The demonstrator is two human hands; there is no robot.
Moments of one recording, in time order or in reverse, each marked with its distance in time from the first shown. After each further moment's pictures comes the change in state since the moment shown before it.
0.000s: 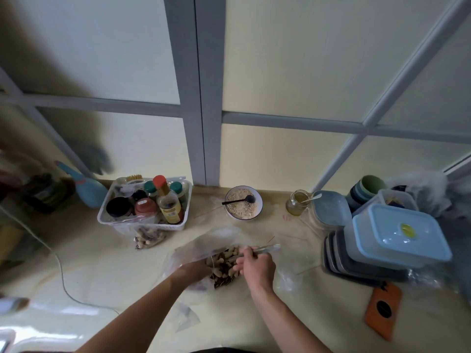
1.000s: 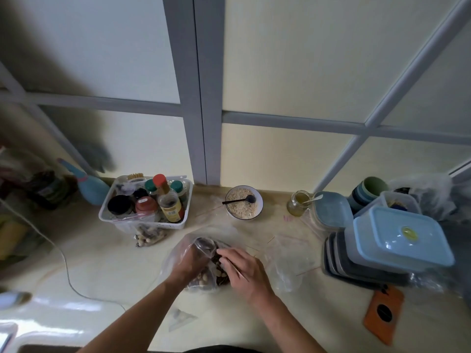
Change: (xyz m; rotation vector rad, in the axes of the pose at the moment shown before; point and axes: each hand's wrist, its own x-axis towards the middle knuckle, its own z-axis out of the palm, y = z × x) left_hand 0.000 -0.005 0.007 -0.664 0.503 0.037; right_hand 0.005 0.019 -0.012 -0.503 -0.317 -1.033
